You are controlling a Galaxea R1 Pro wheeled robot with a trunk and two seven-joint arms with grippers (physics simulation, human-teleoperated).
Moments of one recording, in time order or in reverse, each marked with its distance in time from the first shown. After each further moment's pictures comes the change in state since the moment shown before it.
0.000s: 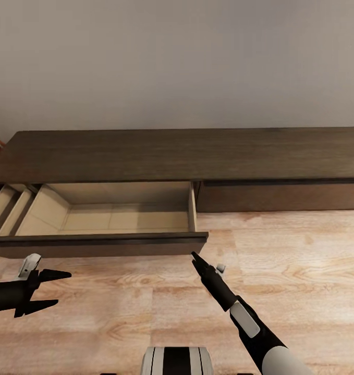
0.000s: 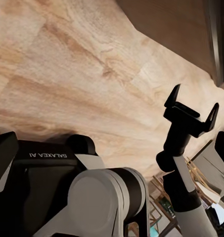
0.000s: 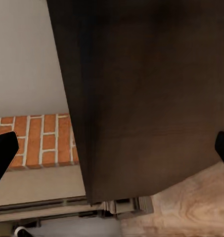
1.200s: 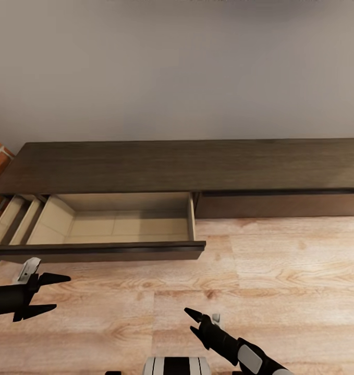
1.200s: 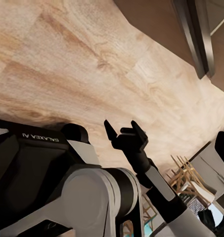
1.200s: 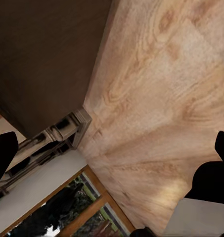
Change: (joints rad) left arm 0.000 -0.001 -0.021 0.036 0.000 0.000 0.003; right arm 0.005 -0.009 0.067 0.406 0.122 0.184 -0.113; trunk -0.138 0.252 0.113
